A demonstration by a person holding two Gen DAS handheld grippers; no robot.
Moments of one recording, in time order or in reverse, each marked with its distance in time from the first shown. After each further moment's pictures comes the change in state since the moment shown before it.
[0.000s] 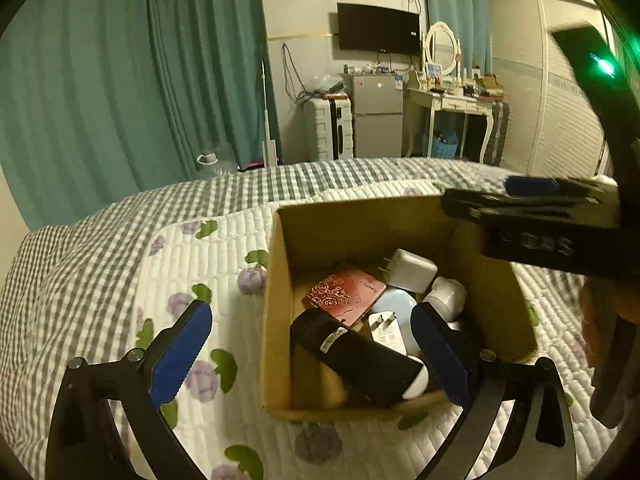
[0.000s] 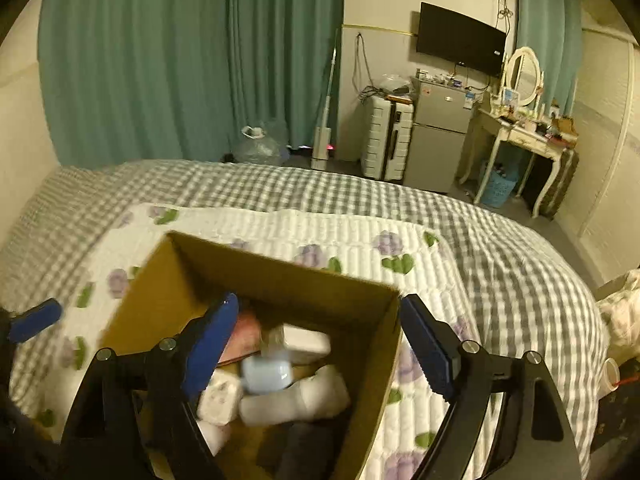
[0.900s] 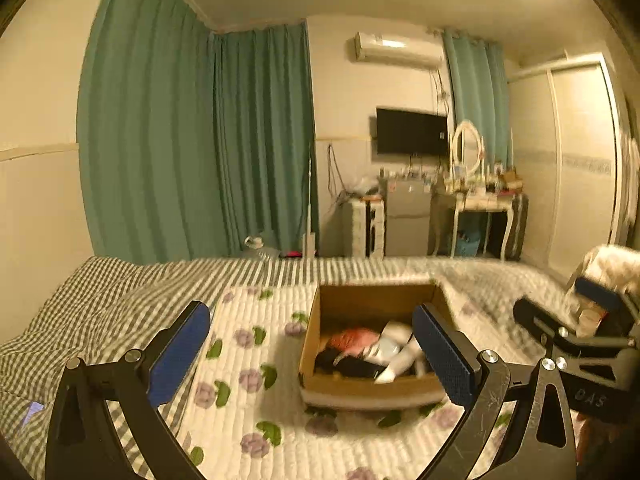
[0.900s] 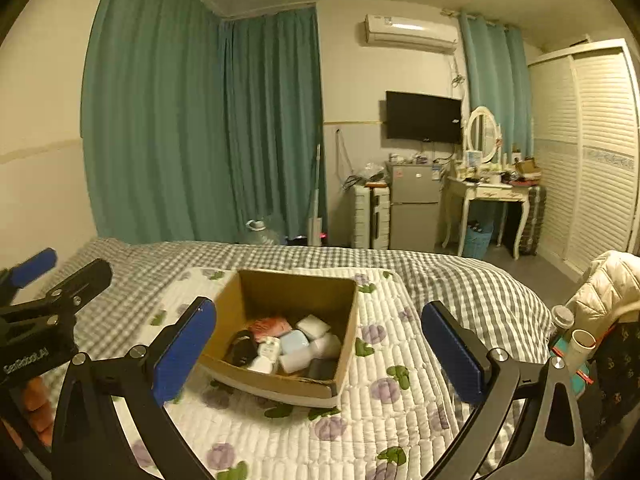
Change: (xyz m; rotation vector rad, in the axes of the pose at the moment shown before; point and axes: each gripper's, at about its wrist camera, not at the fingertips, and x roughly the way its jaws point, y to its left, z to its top) left arm -0.163 -0.013 -0.053 -0.095 -0.353 0.141; right arm -0.214 0.013 -0.105 0.075 -0.377 -0.056
